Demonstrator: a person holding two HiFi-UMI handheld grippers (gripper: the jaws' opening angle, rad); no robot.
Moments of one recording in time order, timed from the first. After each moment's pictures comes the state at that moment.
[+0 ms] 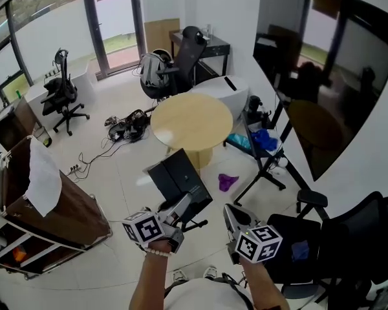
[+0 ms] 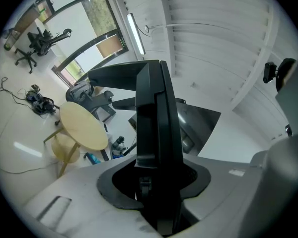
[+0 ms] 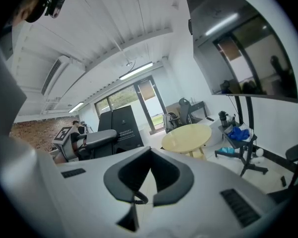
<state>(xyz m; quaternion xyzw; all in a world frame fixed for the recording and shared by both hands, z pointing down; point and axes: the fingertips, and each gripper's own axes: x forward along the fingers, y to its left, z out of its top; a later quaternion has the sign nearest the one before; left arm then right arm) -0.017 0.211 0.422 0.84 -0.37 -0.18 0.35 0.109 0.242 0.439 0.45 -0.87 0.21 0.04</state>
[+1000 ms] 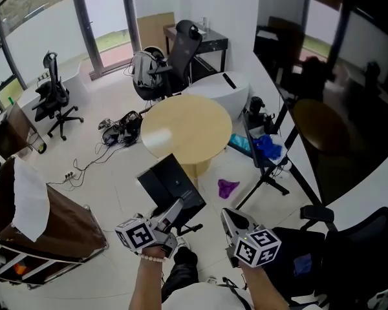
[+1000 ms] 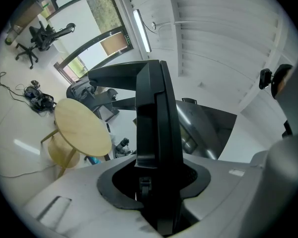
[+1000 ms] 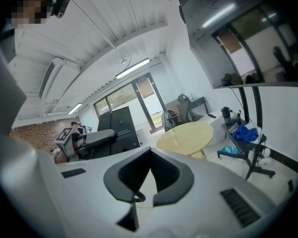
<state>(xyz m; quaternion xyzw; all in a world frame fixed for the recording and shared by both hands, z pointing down) -0.012 0.099 0.454 0.83 -0.37 -0.18 0.37 0.127 0.128 0.475 0.44 -0.87 0.23 0.04</state>
